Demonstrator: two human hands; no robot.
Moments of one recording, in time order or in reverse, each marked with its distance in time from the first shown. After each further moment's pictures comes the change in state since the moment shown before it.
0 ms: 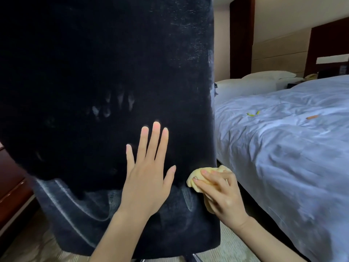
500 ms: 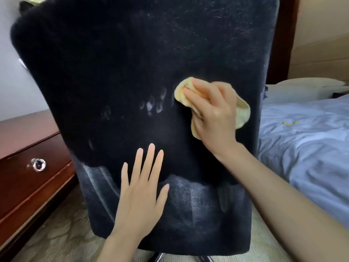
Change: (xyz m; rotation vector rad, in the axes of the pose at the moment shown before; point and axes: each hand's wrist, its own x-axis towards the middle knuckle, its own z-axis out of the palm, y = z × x) left_hand -0.063 -0.053 -0.005 0.122 -0.045 -0.149; right_hand 0.198 -0.044 0.032 0.023 0.325 -0.087
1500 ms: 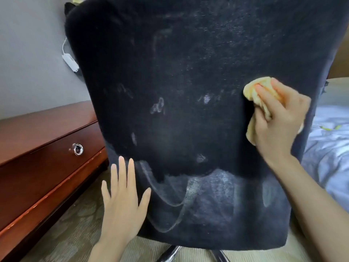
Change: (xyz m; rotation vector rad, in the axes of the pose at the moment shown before) left_hand -0.055 -0.063 0.009 -0.110 -0.054 -0.472; right_hand -0.025 0.026 -0.013 -0.055 -0.027 0.332
